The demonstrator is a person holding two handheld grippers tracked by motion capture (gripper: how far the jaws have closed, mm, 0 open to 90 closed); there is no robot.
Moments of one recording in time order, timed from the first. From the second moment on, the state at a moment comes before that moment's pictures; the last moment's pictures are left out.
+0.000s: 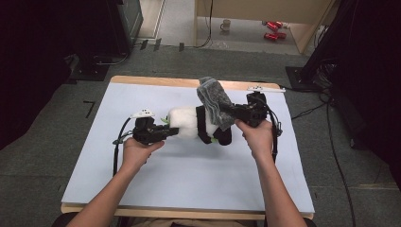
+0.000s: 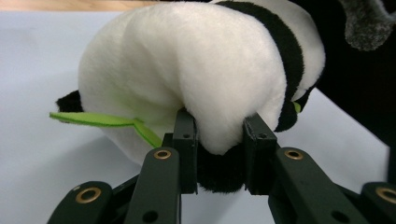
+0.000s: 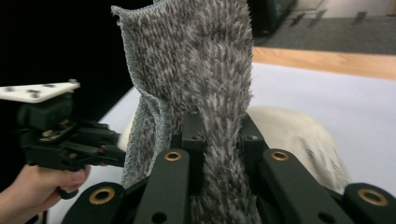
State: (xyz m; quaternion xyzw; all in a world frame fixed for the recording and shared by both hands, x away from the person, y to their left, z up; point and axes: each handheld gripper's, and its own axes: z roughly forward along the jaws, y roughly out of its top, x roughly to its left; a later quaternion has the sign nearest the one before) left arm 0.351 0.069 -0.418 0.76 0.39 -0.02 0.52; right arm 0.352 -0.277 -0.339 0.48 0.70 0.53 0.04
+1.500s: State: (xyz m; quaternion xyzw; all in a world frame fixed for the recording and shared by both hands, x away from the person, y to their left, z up) left arm 0.358 0.077 -0.427 0.73 0.47 -0.05 0.49; right arm 0.345 -0.233 -0.356 0.47 0.78 0.42 0.06
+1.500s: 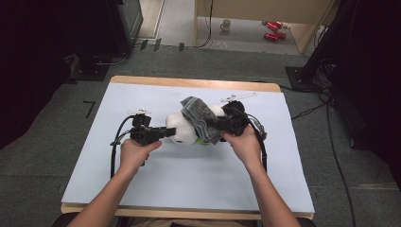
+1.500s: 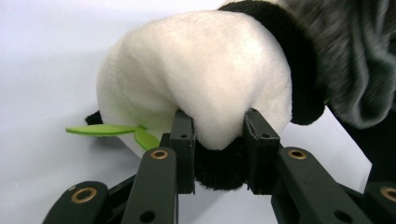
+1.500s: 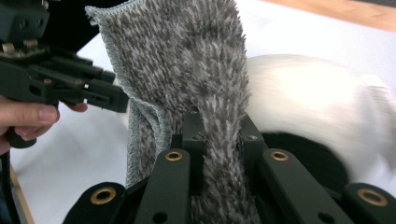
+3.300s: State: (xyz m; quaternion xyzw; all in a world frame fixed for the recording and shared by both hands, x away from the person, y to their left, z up) left arm 0.345 0.061 -0.439 0.79 0.37 0.08 0.49; right arm 0.346 -0.183 -0.382 0.44 0.79 0.42 0.05
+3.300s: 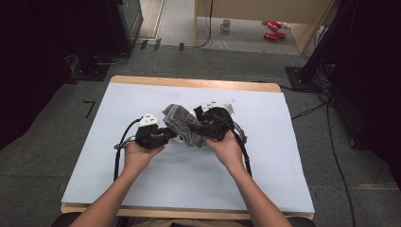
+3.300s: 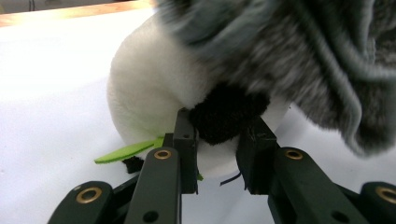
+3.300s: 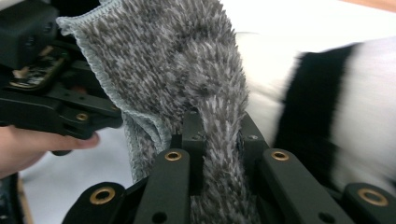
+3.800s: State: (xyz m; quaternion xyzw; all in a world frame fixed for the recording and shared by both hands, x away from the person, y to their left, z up) left arm 0.350 0.067 -0.440 0.78 0.38 0.06 0.49; right arm 0.360 -0.273 -0.364 0.53 0.73 0.43 0.09
